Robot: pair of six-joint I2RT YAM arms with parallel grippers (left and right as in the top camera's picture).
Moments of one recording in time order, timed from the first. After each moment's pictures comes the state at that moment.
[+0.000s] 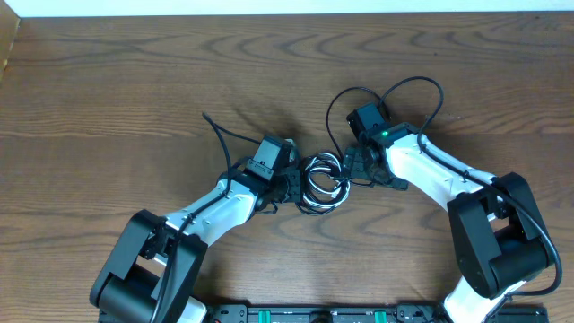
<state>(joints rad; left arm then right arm) -0.52 1.65 0.75 -0.19 0.25 -0.54 0.45 1.85 1.11 -0.71 0.08 0.70</state>
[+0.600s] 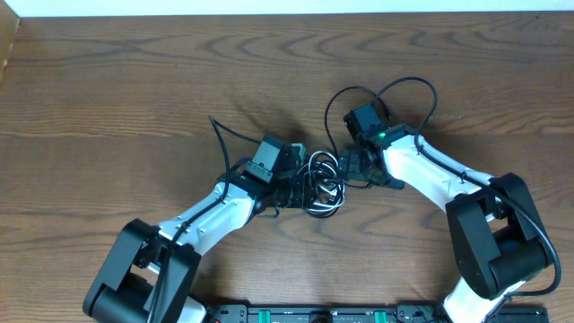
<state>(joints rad) -0.53 1.60 0.74 -0.23 0.38 -0.50 0.47 1.85 1.10 -0.69 0.05 0.64</state>
